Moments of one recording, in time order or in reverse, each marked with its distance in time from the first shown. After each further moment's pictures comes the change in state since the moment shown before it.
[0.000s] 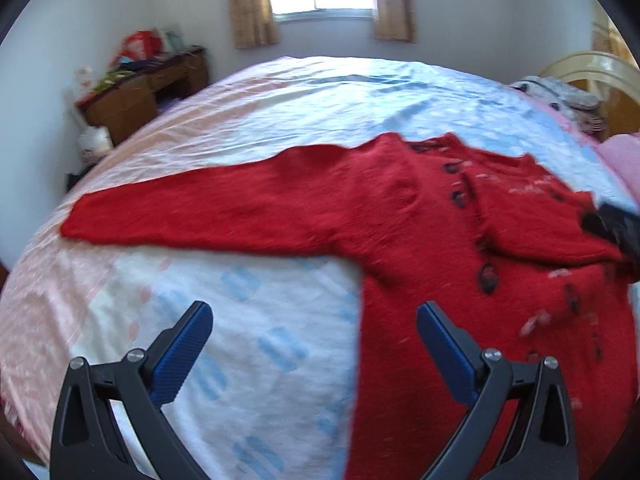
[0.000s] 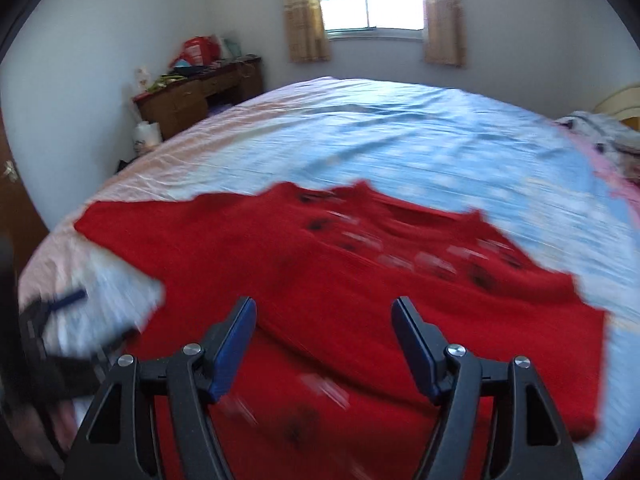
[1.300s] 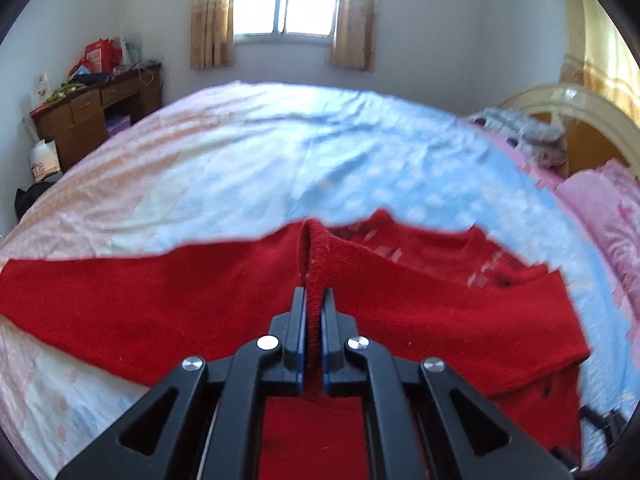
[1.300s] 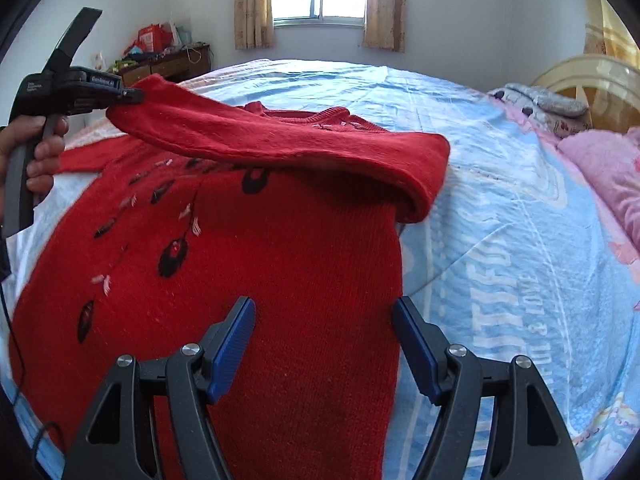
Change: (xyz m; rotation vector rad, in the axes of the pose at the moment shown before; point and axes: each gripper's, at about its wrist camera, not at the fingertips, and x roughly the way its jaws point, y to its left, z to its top) left arm 0.039 -0.051 0.073 0.000 -0.061 -0.162; right arm -0.060 -0.067 -0.135 0.023 0.035 -0.183
